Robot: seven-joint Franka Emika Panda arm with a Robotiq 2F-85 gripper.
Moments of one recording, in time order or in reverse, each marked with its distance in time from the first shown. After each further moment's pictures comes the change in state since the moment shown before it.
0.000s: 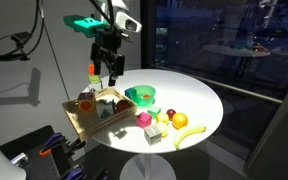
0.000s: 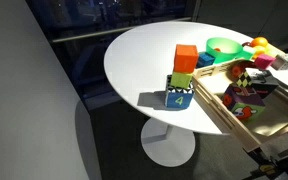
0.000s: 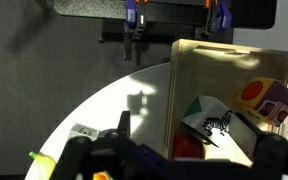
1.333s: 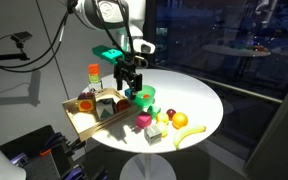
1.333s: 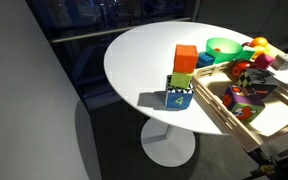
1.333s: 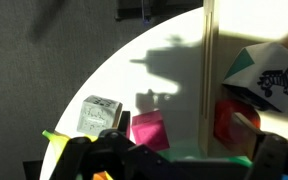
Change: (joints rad) arm -0.023 0.225 0.049 -0.001 -0.024 0.322 0.130
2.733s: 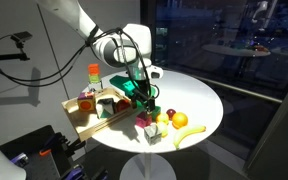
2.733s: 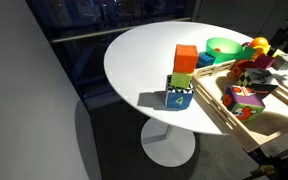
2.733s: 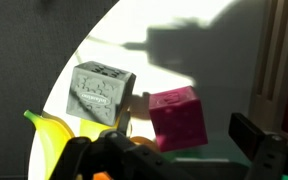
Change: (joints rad) arm -0.022 0.260 0.019 -0.003 -0.030 0.372 0.022
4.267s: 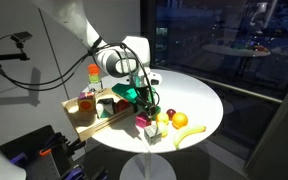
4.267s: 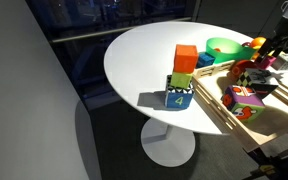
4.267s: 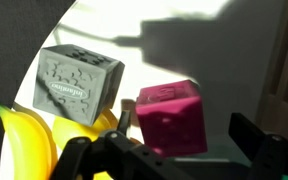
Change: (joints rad) arm -0.004 0.090 0.029 0.001 0.004 0.123 -0.018
